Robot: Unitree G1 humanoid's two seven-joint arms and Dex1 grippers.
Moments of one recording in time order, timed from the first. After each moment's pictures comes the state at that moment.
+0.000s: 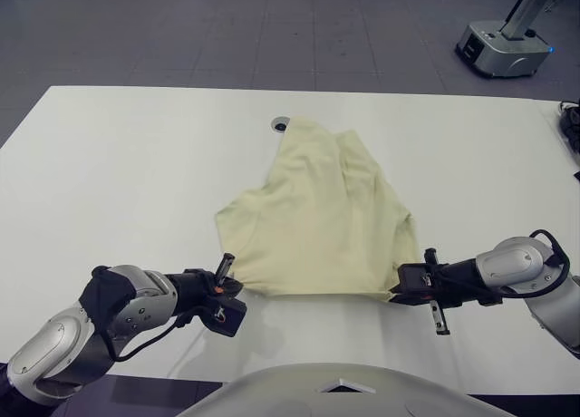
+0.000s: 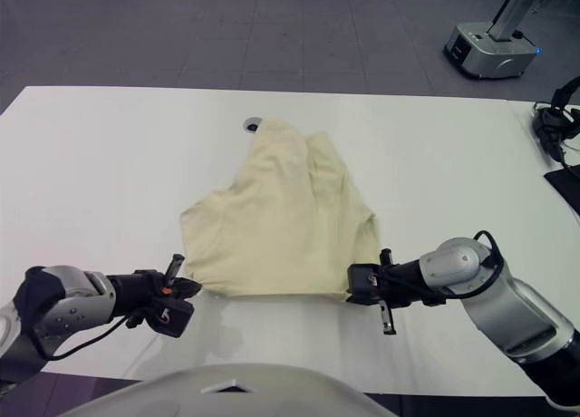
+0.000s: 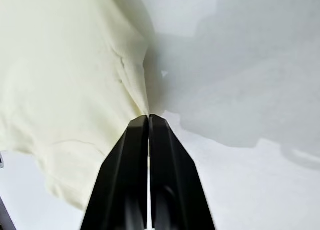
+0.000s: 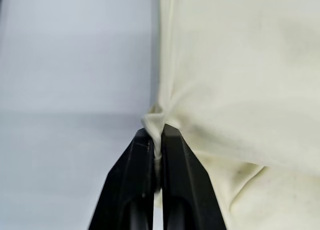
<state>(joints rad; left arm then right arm) 0.25 1.08 -0.24 -0.82 0.44 0.09 -1.07 0.07 -1.14 0.25 -0.64 0.16 0.55 1.20</state>
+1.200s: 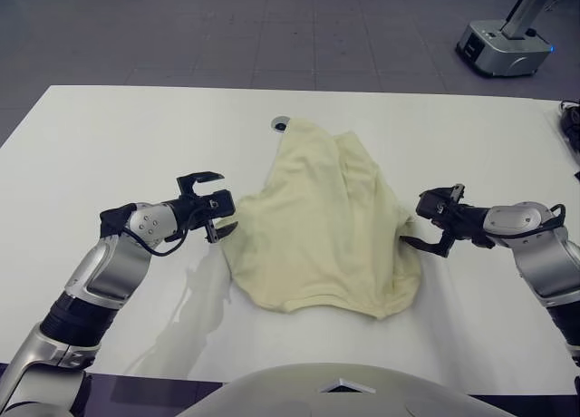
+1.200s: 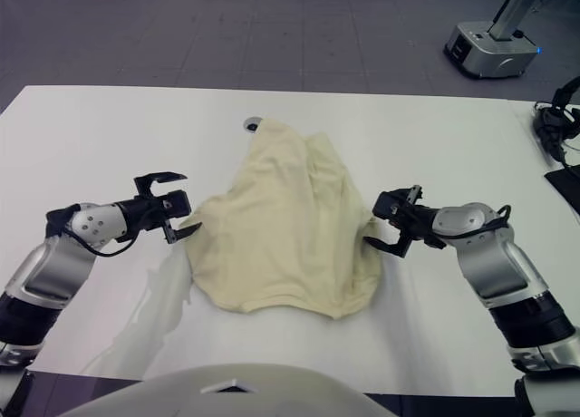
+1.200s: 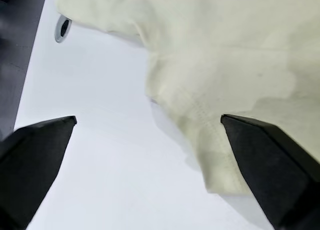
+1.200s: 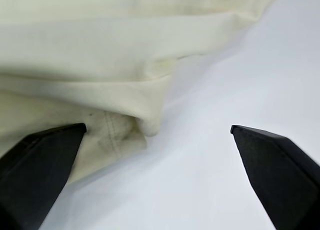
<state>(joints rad) -0.15 0.80 -0.27 -0.22 0.25 0.29 -0.77 -0.18 -0.93 0.23 -0.17 -0.05 0.50 0.85</state>
